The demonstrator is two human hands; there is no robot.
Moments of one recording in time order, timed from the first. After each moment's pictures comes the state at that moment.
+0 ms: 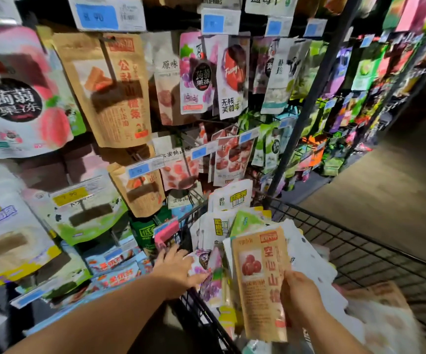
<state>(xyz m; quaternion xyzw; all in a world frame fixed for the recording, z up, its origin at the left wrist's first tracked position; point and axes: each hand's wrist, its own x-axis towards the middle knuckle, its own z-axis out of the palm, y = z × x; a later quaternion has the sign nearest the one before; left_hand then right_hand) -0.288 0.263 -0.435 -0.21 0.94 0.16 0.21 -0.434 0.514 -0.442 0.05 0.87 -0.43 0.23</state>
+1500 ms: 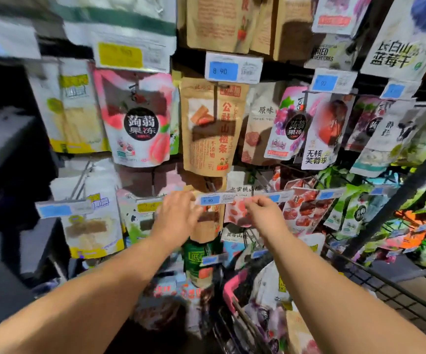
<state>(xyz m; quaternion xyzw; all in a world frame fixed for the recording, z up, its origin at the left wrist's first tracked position) -0.271 0.131 -0.345 -0.42 0.85 0.14 -0.28 -0.448 0.238 -0.291 -0.31 0.76 -0.50 0.28</state>
